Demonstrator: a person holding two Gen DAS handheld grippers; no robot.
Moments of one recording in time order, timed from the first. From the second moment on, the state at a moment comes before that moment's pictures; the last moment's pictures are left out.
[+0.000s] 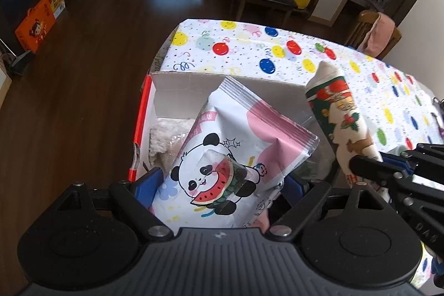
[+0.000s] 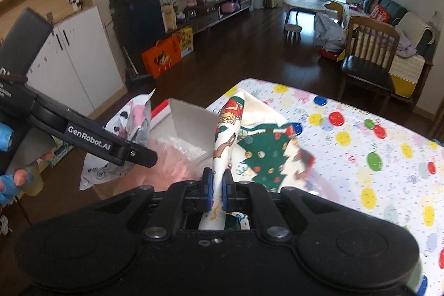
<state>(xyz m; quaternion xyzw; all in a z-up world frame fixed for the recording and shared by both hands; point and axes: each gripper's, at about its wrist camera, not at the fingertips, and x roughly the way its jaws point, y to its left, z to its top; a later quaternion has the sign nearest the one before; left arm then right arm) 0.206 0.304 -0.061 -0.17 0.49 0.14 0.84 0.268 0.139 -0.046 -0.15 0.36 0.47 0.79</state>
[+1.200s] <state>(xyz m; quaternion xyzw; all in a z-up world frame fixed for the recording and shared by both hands) 0.229 0.309 -0.116 -0.14 0.51 0.17 0.83 0.241 0.184 -0.100 -0.17 0.41 0.48 0.75</state>
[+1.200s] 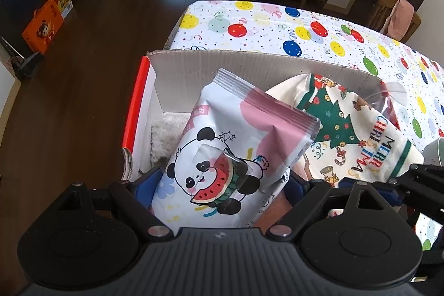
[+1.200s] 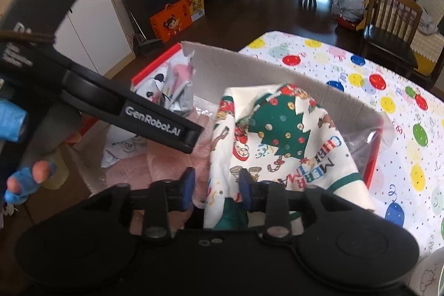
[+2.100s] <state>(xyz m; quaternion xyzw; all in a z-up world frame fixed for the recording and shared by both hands) 0.148 0.268 -0.029 -0.12 0.38 0.14 0.91 0.223 0.122 -0.020 -0.10 0.34 0.50 0.79</state>
